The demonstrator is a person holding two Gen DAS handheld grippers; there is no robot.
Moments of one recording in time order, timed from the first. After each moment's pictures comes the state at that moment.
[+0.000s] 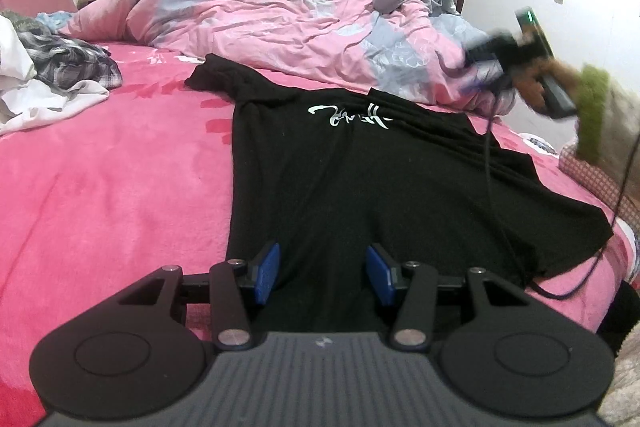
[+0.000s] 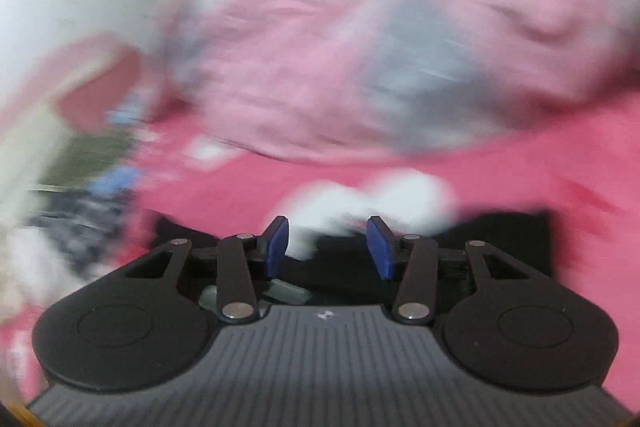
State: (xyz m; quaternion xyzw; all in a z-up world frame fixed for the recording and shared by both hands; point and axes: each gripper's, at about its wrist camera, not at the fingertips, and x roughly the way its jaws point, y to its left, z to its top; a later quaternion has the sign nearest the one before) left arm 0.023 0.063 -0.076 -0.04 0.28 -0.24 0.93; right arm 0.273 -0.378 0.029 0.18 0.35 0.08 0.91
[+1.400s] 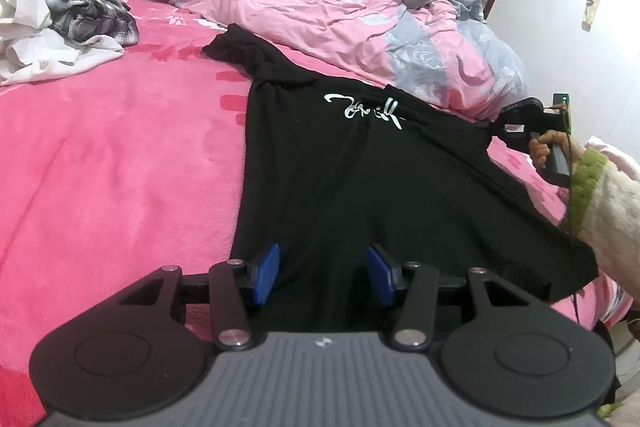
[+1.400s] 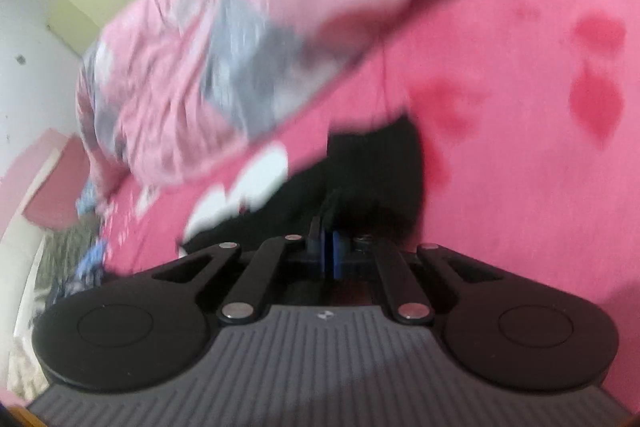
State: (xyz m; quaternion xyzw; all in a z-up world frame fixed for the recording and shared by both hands) left arm 0.036 0.070 -0.068 -0.11 0.33 -0.23 0.91; right arm 0.258 -0.475 -0.044 0.35 0.31 0.02 0.88
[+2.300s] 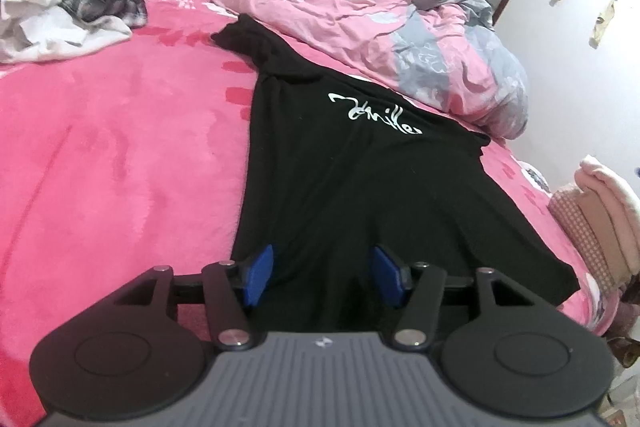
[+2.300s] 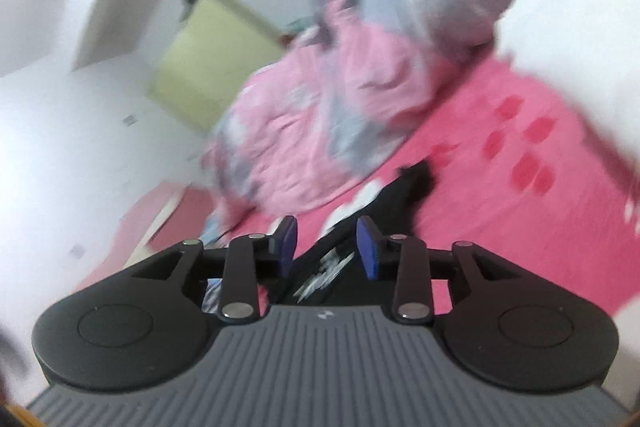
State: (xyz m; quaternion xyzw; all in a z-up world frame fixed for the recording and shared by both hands) left arm 0.033 0.079 -0.056 -0.14 0.35 -0.22 0.90; right arm -0.041 -0.546 0.090 0.41 0.20 0.14 0.88
